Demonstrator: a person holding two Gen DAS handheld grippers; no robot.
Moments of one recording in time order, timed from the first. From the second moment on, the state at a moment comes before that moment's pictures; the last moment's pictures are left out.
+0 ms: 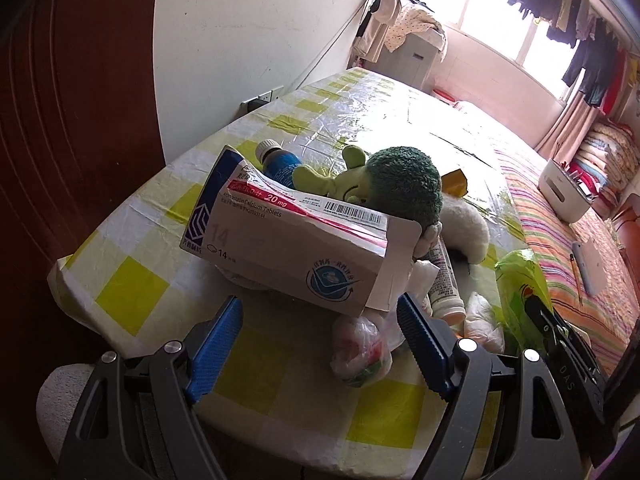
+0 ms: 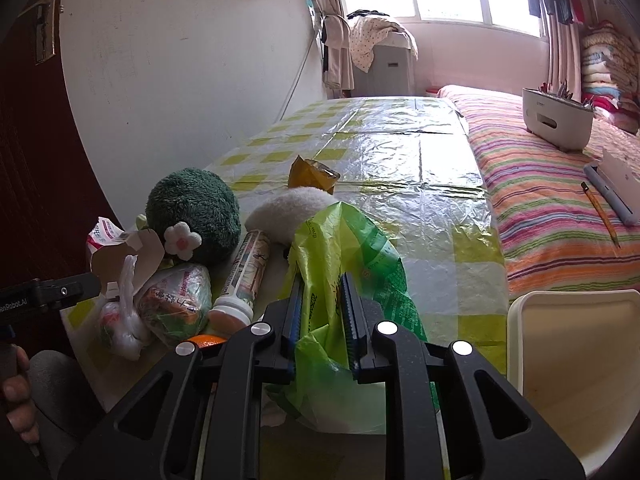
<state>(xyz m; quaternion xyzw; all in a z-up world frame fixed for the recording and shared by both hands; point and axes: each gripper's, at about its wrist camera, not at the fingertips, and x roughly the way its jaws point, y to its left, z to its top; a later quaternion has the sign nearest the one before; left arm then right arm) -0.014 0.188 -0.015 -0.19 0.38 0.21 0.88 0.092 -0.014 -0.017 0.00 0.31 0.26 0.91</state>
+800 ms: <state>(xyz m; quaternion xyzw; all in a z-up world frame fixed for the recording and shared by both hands) -0.012 0.203 -0.019 -0.17 0.33 0.23 0.90 0.081 -0.061 0.003 0.06 0.27 0.25 0.93</state>
